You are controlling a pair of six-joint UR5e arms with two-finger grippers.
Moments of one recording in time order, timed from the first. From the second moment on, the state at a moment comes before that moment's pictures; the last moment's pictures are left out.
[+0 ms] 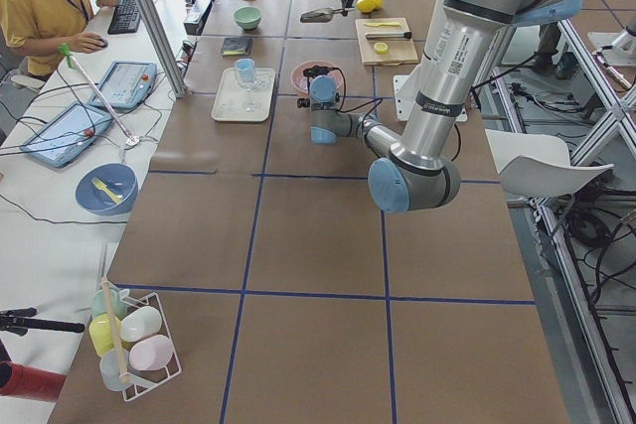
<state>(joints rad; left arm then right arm) -0.56 -2.02 -1.45 -2.72 -2.01 -0.11 0.62 -1.76 2.16 -0.98 1.96 0.96</state>
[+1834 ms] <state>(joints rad) -0.55 -2.02 -1.45 -2.72 -2.01 -0.11 0.42 -0.94 2.19 -2.27 1.81 0.34</state>
